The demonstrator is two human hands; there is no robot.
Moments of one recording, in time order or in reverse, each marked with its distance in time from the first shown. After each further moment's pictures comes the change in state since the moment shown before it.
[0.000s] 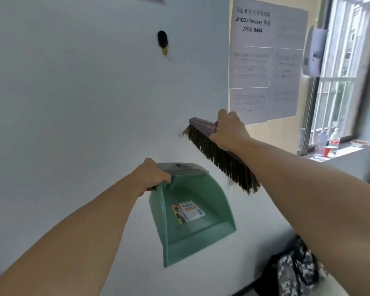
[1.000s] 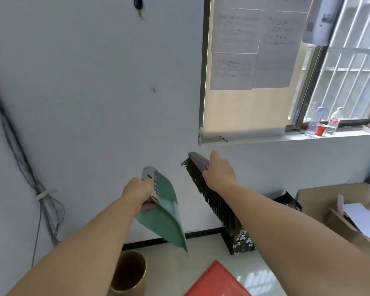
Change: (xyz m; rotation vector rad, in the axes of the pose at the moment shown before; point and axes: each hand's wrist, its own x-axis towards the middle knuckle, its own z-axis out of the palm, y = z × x) left_hand -0.263 0.043 0.282 -0.469 0.267 -0.469; right_hand -0.256 0.244 -0.078 0.148 -0.398 0.065
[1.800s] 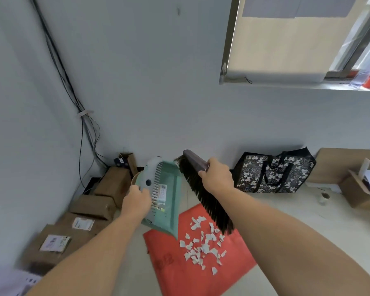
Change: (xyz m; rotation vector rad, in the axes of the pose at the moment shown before) left_hand -0.201 -0.229 0.038 0.348 0.235 -0.169; right_hand -0.207 0.107 0.057 0.064 -0.333 0.071
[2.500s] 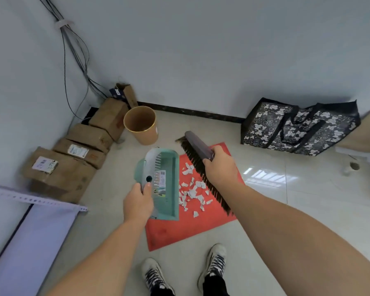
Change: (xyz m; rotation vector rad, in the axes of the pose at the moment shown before) left_hand -0.048 -0.036 0.259 0.074 0.177 -0.265; right_hand 0.090 0.238 0.066 0.000 -0.231 0.002
